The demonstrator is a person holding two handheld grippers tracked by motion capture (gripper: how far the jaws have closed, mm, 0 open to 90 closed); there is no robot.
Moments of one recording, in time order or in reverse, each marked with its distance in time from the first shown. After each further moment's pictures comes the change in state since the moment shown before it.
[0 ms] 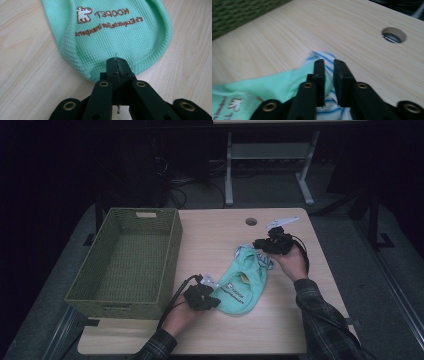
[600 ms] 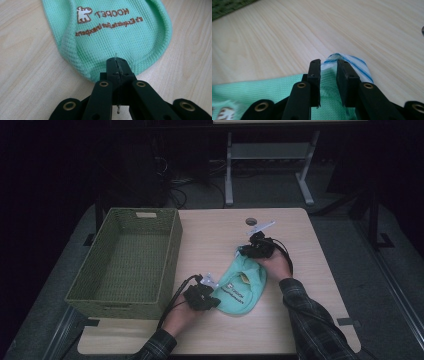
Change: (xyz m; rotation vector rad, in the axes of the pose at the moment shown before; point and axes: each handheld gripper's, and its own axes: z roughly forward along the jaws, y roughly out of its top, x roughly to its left) left arm -0.001 0.000 0.001 -0.017 -0.003 -0.020; right arm 0.018 0.001 0.058 0.110 0.012 -0.069
